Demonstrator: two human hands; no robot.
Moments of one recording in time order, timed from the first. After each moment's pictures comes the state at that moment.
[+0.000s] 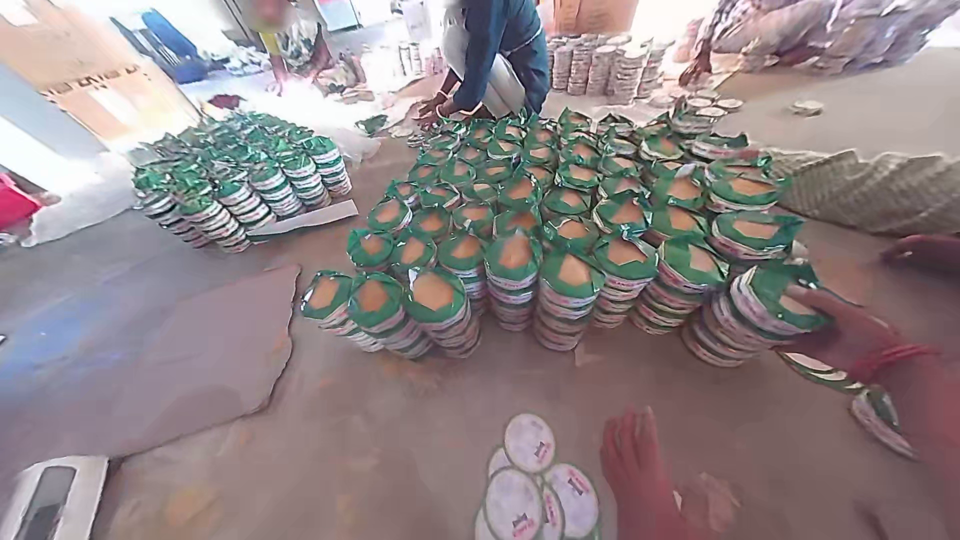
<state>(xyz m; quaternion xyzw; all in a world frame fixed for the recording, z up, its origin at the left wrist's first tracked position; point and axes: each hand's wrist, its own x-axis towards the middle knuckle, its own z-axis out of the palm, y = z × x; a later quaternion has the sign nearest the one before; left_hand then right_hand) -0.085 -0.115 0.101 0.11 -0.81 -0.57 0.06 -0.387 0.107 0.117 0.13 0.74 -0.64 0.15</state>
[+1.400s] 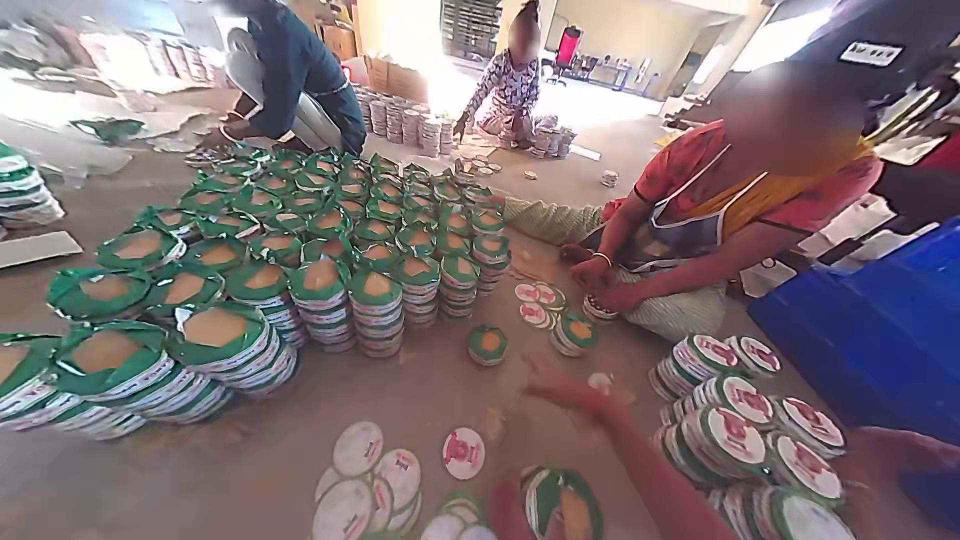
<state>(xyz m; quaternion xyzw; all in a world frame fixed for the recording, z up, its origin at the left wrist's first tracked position) 0.029 -0.005 0.058 0.05 -0.73 -0.68 -0.06 -0.182 0.127 0.151 -0.11 0.89 -0.36 0.27</state>
